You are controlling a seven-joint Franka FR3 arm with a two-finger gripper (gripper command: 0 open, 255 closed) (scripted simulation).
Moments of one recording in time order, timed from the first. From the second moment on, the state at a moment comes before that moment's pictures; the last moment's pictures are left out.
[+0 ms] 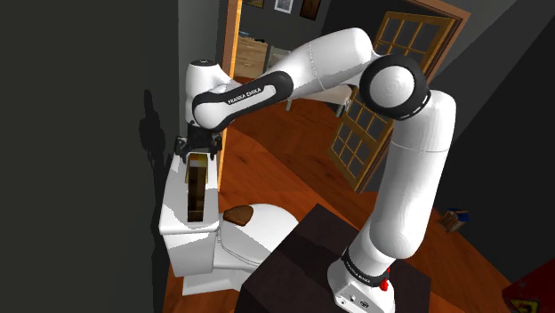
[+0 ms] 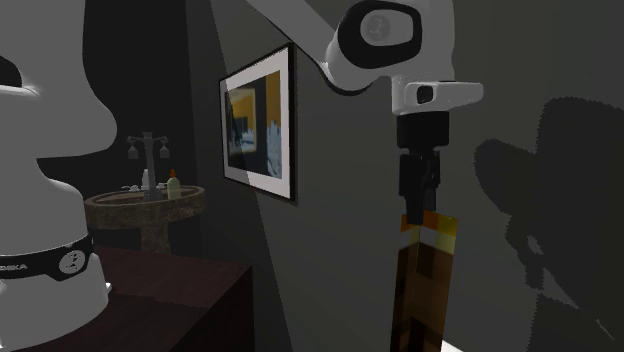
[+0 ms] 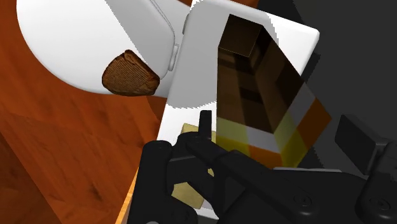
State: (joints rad) arm -0.02 0.31 0.27 -1.91 -0.17 2.25 0.74
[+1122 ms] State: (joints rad) arm -0.02 0.32 0.27 -1.92 -0.18 2.27 0.75
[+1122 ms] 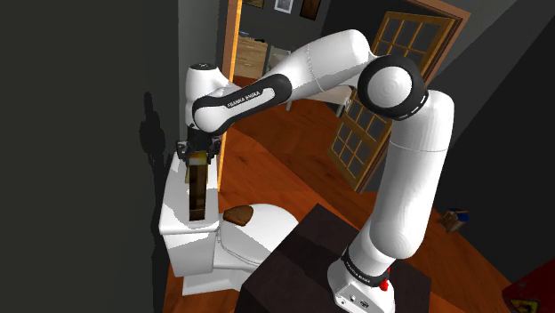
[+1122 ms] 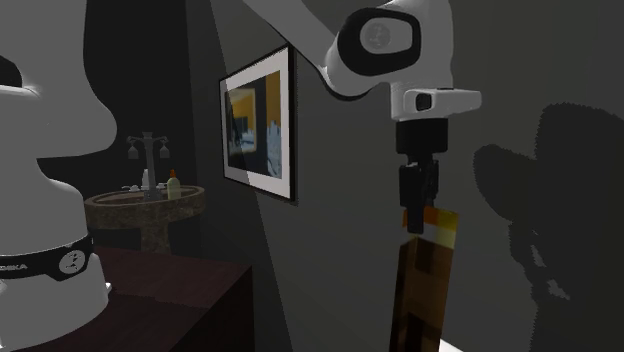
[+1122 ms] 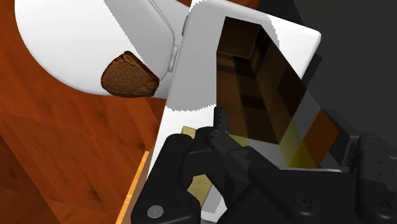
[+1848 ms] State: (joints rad) arm -0.02 0.26 0.28 -1.85 -0.15 2.14 0.72
